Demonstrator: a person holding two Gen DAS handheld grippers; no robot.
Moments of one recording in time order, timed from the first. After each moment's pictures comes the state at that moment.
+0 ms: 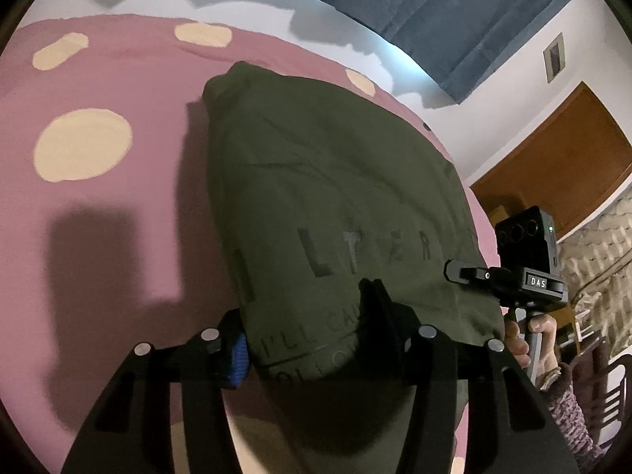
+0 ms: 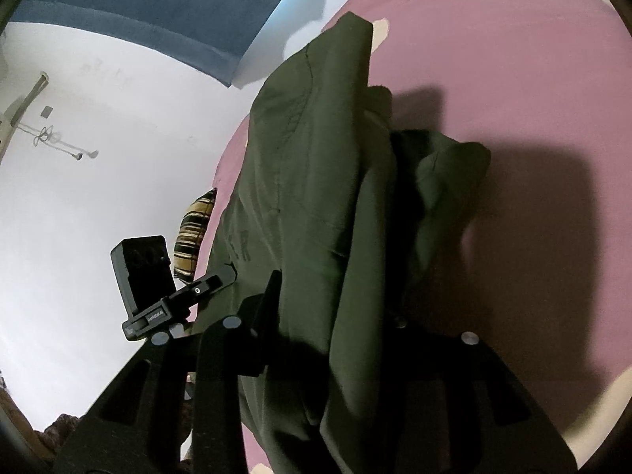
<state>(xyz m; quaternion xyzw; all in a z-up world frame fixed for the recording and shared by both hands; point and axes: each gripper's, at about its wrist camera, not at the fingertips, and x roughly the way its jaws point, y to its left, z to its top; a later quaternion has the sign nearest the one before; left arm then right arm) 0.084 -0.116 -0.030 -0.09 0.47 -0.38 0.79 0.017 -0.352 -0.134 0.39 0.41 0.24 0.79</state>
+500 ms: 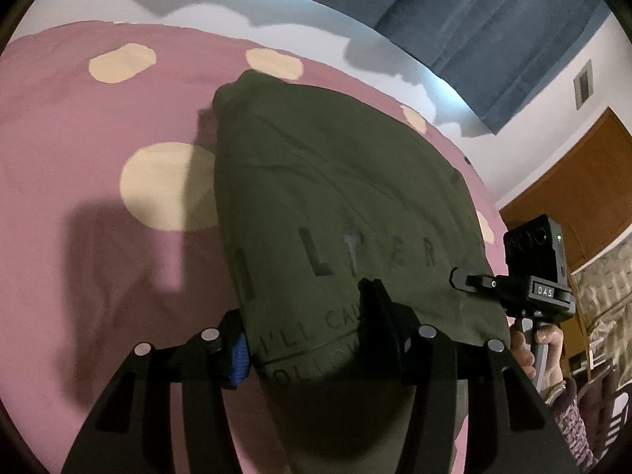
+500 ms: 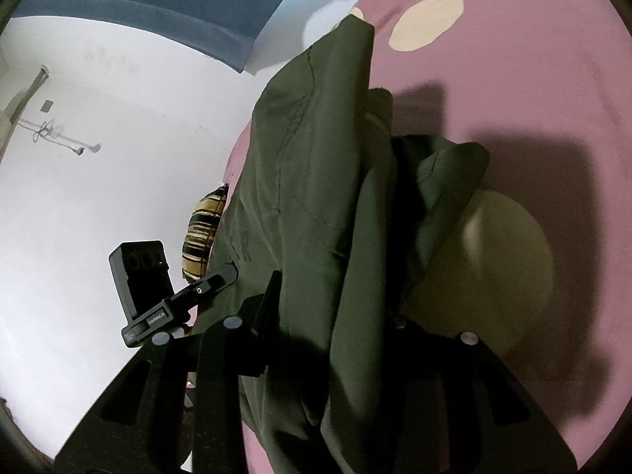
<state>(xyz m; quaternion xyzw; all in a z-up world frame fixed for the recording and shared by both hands) 0.138 -0.050 -0.021 -0.10 0.47 -0.32 0.81 0.092 -0.309 -0.139 0.38 0.42 0.27 0.78</state>
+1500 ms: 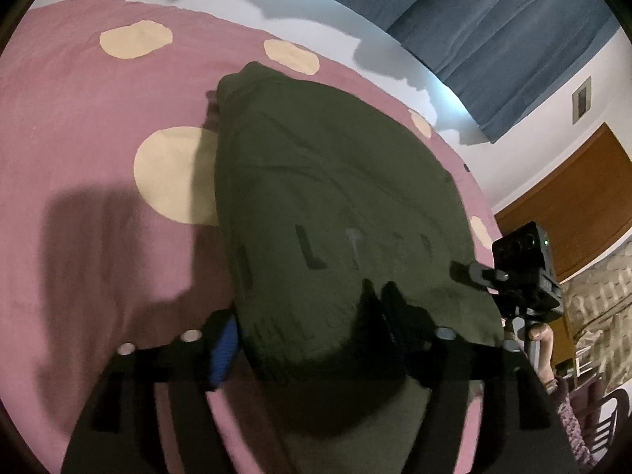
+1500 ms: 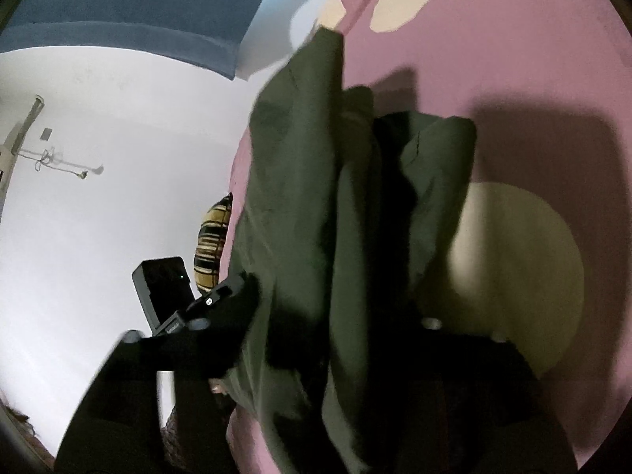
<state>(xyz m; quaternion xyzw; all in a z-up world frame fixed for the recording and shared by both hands) 0.139 -0.014 -0.043 -0.14 0.47 -0.34 0.80 0.096 -0.320 -0.158 0.43 0.42 0.27 0.75</state>
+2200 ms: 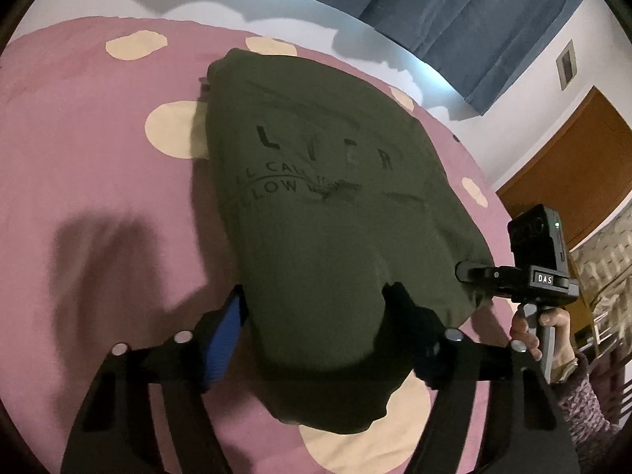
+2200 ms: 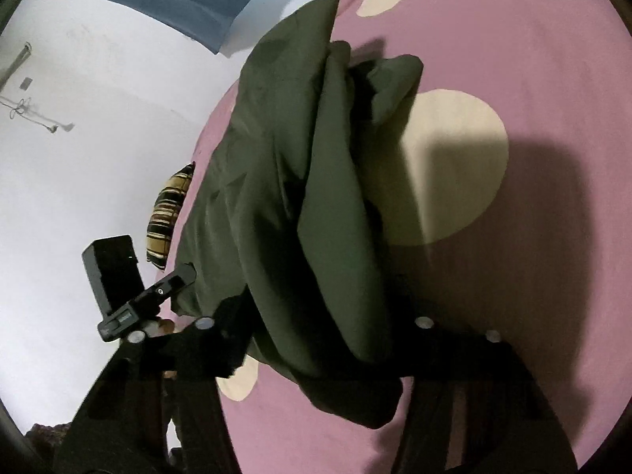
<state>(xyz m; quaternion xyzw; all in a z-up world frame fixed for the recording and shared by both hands) 0.074 -0.014 -0.044 -0.08 0.46 -0.35 0.82 0.021 -0.294 -0.161 0.34 0.44 0.22 0.80</state>
